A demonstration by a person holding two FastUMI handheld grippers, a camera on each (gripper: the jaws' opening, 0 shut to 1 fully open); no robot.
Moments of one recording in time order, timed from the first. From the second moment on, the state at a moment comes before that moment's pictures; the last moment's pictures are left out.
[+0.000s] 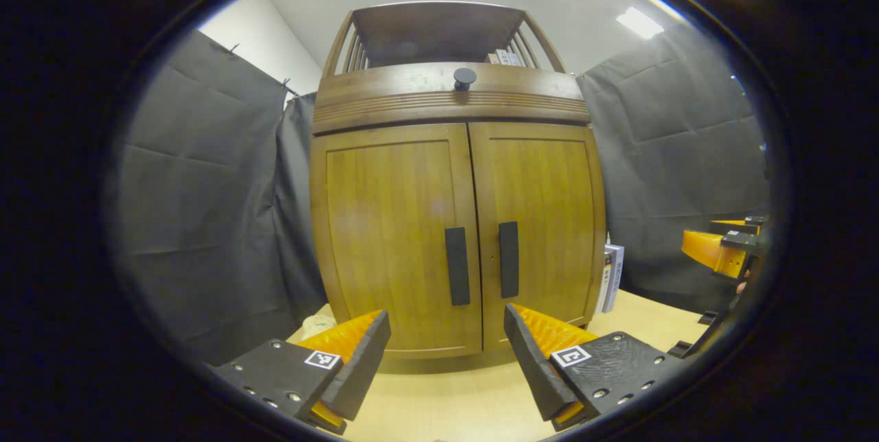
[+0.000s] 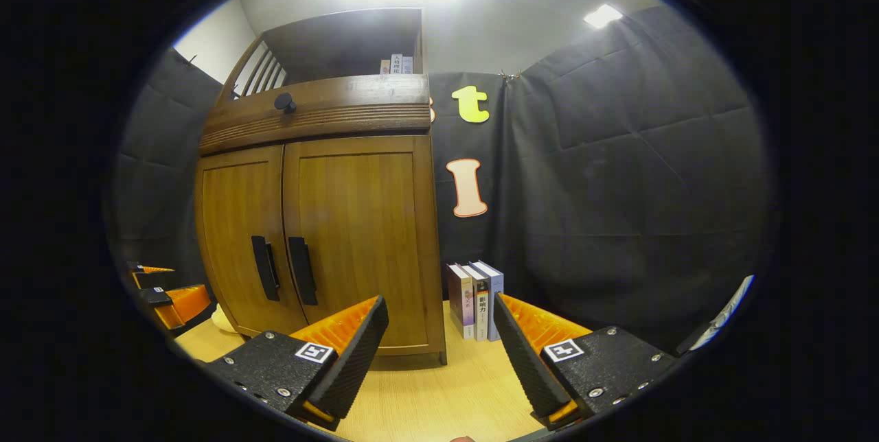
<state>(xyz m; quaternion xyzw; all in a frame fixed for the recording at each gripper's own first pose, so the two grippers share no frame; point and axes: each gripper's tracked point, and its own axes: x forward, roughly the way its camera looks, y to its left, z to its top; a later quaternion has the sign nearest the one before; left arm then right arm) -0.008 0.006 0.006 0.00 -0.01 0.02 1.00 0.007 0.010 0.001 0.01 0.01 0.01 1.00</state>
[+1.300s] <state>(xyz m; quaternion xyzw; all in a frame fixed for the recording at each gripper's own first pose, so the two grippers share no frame) -0.103 0.102 0.030 0.00 0.01 0.18 0.98 0.145 0.184 0.012 0.08 0.02 0.16 0.98</state>
